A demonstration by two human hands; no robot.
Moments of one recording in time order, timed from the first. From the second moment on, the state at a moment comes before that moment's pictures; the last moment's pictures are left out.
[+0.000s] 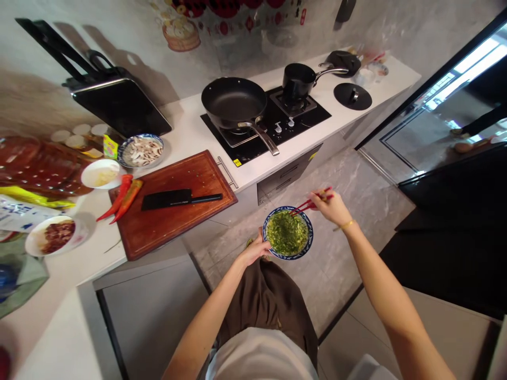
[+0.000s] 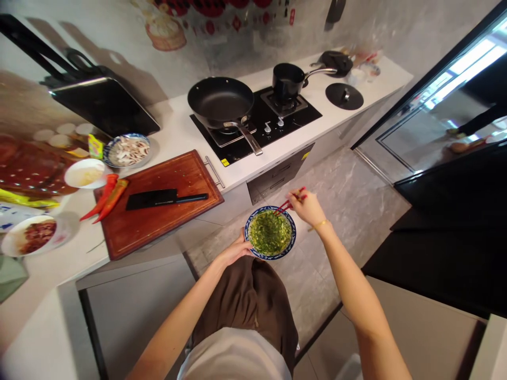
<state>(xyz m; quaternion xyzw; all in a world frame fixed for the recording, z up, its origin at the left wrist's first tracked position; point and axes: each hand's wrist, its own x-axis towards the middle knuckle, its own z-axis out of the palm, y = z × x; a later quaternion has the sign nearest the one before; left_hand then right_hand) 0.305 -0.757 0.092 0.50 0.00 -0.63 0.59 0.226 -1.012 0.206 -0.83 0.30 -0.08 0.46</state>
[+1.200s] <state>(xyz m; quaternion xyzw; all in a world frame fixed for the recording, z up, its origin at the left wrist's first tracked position) 0.295 -0.915 0.070 0.47 0.11 -0.46 0.75 0.193 -1.197 0.126 -0.73 0.27 -0.08 0.62</state>
